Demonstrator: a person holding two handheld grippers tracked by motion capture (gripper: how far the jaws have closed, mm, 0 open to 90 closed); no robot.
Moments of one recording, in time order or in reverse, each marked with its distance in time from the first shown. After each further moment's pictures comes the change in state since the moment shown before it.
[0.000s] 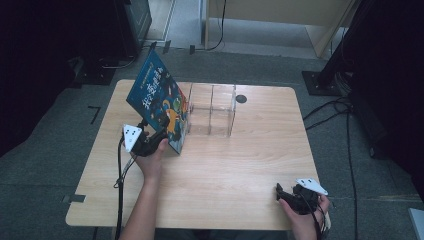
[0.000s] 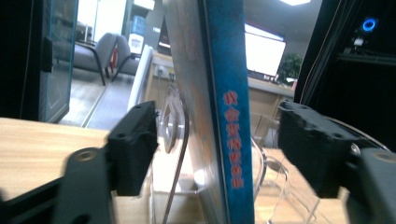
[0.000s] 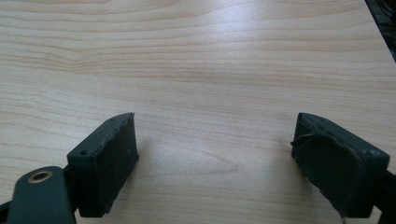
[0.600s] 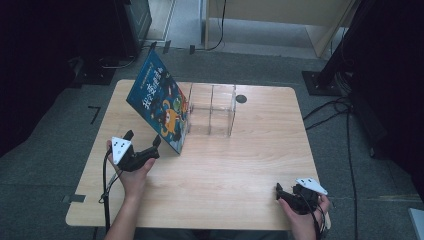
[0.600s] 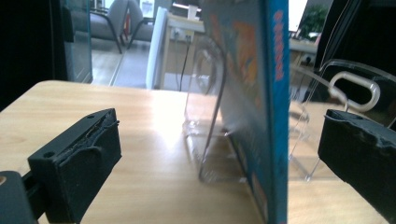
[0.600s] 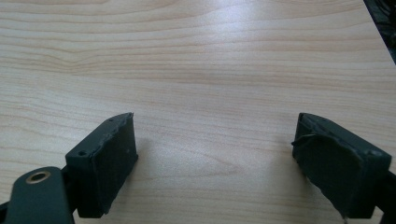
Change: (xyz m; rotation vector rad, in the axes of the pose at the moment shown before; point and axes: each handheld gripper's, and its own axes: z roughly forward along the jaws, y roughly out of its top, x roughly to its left) left arm 0.020 -0.003 -0.051 0.172 0.088 0.072; right arm 0.000 0.001 0.001 0.000 -0.003 0.000
